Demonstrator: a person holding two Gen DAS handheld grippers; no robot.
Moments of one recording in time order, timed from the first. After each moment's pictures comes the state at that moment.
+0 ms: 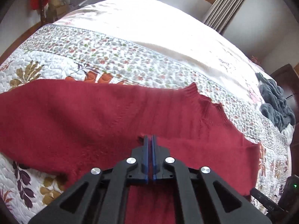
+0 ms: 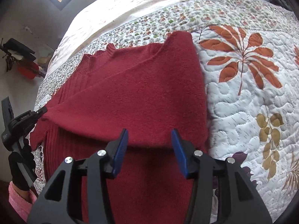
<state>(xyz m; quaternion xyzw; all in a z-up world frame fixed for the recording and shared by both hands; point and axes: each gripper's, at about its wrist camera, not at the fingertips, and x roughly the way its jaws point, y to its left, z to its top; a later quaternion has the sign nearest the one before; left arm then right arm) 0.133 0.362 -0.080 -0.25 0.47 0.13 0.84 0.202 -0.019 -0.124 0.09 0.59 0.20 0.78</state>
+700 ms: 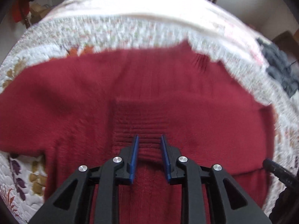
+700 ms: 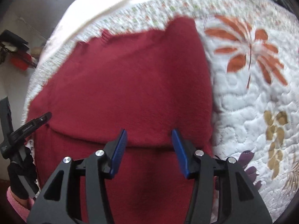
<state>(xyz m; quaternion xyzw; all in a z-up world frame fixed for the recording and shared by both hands) 0.131 0.312 -0.122 -0.17 0.54 0.10 0.82 0.206 -0.001 -0.149 0.05 0.62 0.18 0.76</state>
